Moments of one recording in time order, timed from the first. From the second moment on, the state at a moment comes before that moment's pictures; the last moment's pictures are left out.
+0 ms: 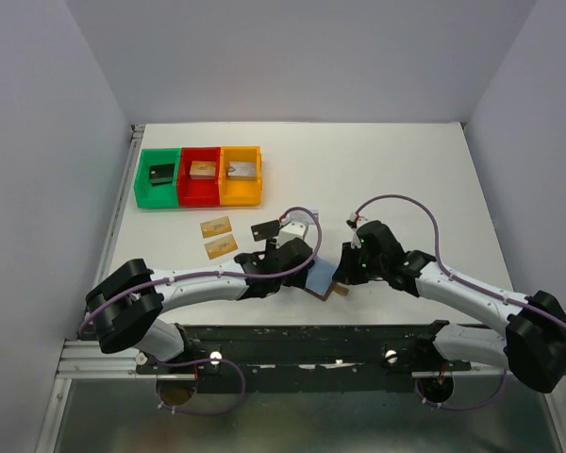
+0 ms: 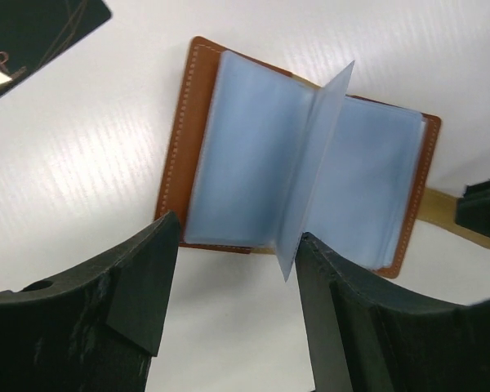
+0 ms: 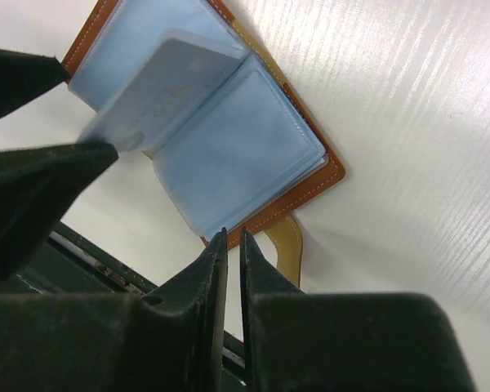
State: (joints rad) left arm -1.08 1.45 0.81 -0.23 -0.41 -0.62; right arm 0.69 1.16 0.57 -0.25 -0.14 0.53
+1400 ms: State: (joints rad) left arm -0.96 1.12 0.58 -0.16 -0.41 -0.68; right arm 0.85 1.46 0.63 -0.06 -0.32 0.57
